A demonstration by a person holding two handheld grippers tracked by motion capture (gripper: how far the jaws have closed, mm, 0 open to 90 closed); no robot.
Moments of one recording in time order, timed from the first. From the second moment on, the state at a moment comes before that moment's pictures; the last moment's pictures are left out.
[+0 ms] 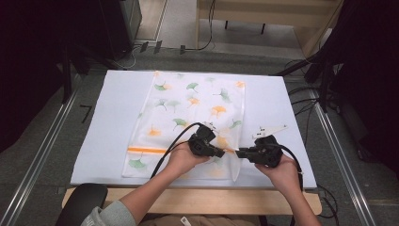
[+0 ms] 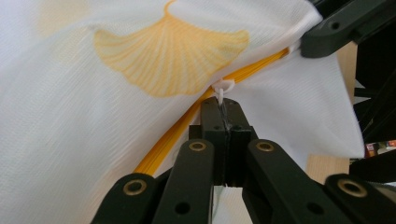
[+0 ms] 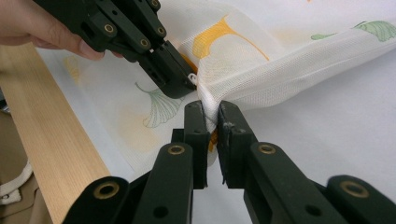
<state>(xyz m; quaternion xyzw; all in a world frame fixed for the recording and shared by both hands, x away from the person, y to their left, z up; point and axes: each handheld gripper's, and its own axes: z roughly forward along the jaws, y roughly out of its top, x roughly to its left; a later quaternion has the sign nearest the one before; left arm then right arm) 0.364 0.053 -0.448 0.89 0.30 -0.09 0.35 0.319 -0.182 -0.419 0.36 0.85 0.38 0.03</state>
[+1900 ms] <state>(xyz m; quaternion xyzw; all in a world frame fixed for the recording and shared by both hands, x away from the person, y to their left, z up) 0.366 0.088 -0.446 0.89 0.33 -0.09 0.30 0.319 -0.184 -0.421 0.36 0.86 0.37 0.03</state>
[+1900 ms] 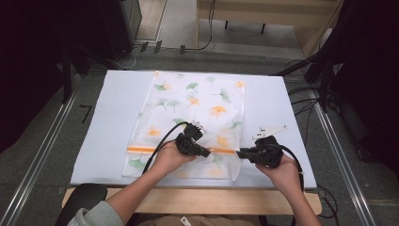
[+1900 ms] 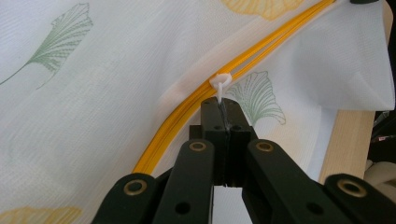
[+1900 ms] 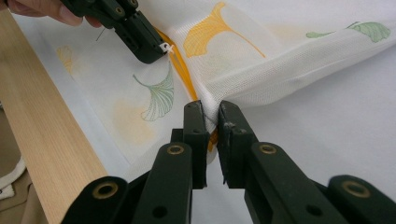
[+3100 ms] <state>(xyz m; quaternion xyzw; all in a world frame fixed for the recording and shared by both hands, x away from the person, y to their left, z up) 0.368 0.130 -0.440 0.88 0.35 -0.09 0.29 0.324 -0.187 -0.425 0.35 0.86 0.37 0.02</state>
